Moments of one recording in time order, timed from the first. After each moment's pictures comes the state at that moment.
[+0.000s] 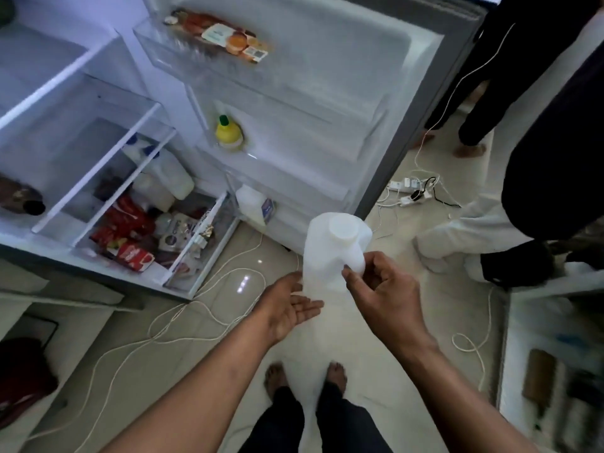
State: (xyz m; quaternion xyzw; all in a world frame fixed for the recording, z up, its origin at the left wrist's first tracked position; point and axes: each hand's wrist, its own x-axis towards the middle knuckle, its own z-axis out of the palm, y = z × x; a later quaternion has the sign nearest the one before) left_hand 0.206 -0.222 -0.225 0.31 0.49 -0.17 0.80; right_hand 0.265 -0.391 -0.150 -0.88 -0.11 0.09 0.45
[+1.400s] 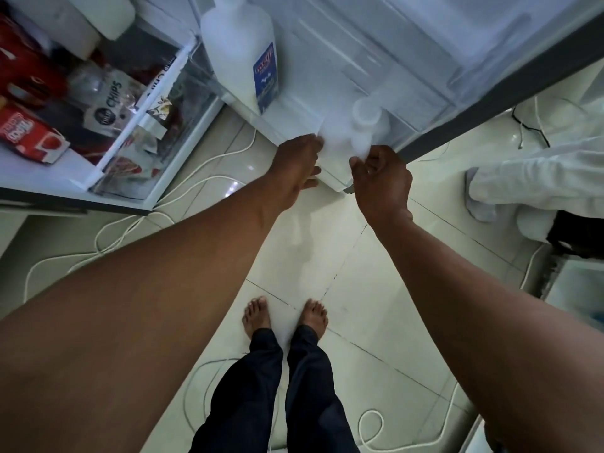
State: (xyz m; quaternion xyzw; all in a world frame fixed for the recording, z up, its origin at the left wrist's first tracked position) left_hand 0.360 -0.145 -0.489 0.52 0.48 -0.12 0.70; right_hand 0.406 -0.284 -0.495 -0.92 -0.03 0.17 0.35
